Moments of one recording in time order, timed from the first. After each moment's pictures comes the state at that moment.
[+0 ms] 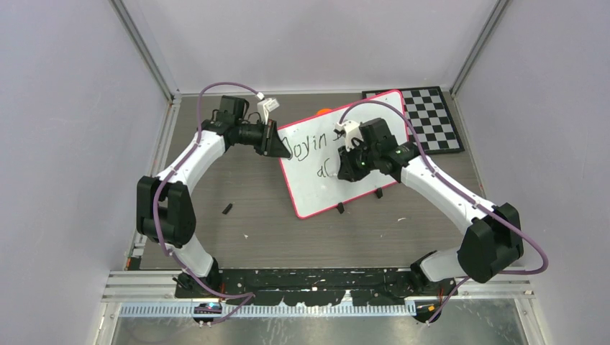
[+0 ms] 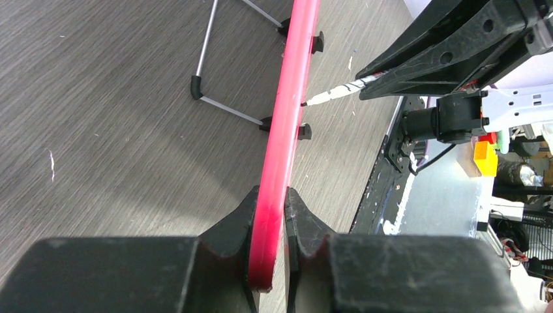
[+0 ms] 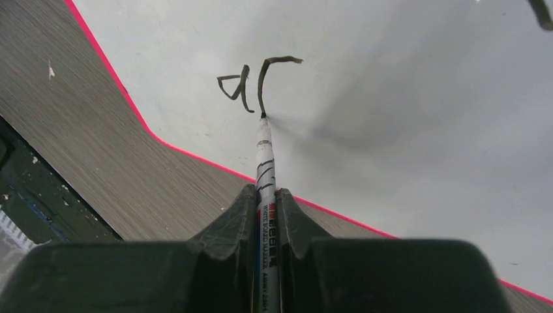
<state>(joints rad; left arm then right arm) -0.25 1.66 1.35 -0.52 0.94 0.01 0.51 1.40 1.14 -0.56 -0.29 -0.02</state>
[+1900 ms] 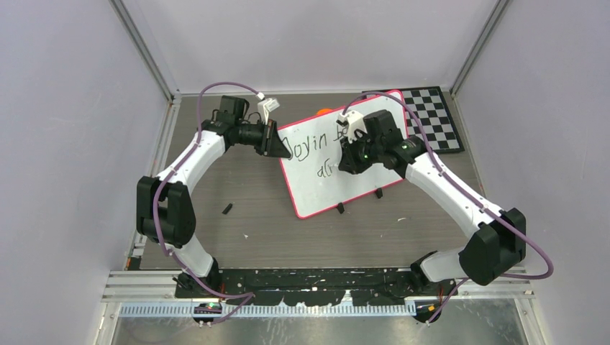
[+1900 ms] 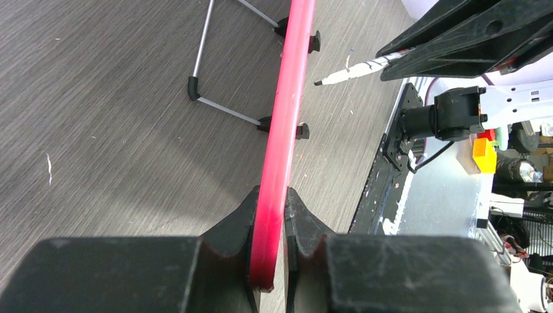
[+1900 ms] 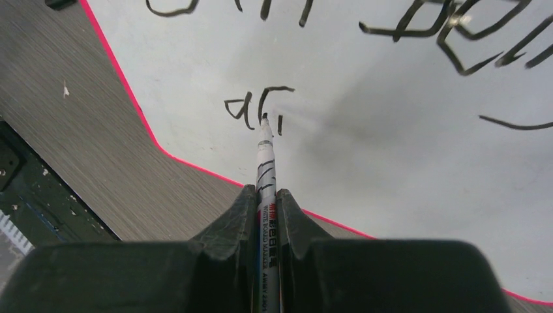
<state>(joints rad) -0.25 1.66 1.35 -0.52 0.95 0.01 0.50 1.38 1.20 -0.61 -0.28 -0.03</state>
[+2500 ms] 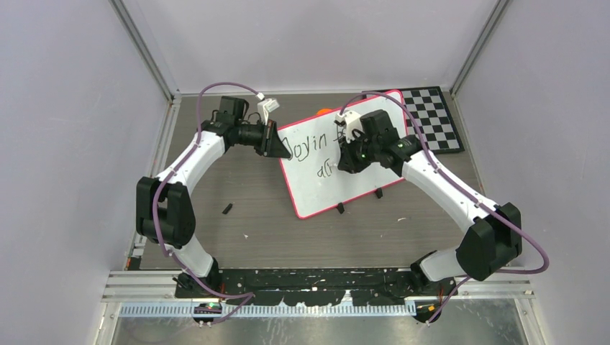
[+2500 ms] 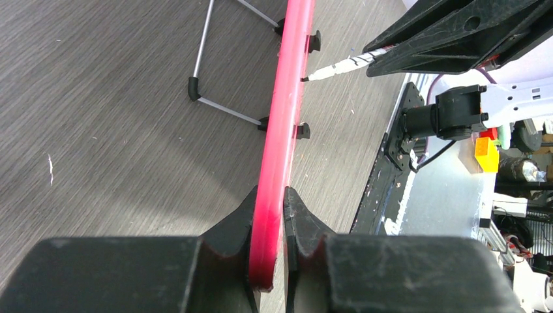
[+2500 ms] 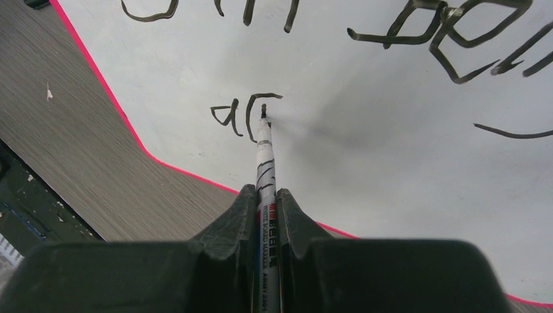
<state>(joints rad) -0.25 1.66 1.34 -0.52 0.95 0.02 0.50 1.41 1.22 -0.59 -0.26 -0.03</state>
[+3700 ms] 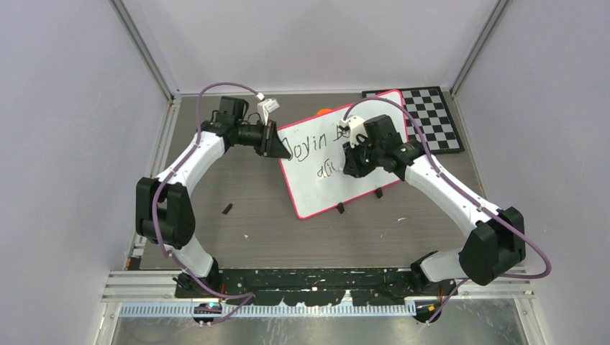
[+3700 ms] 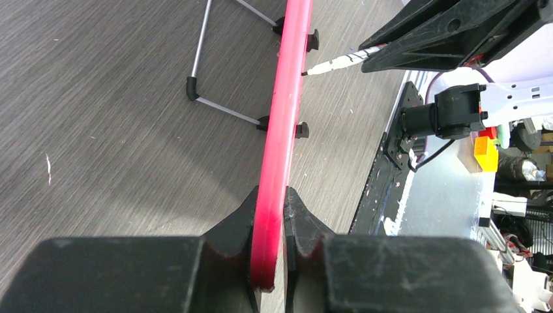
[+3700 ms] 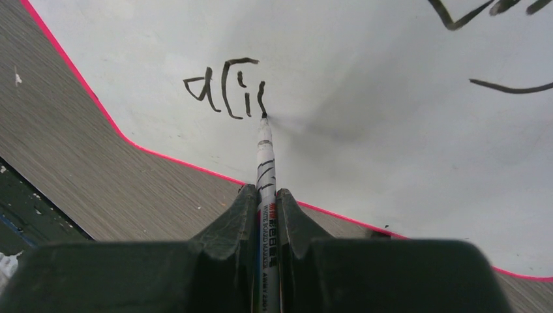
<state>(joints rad) -0.25 1.65 1.34 -0.52 0.95 0.02 0.48 1.39 1.17 -0.60 -0.24 -0.05</state>
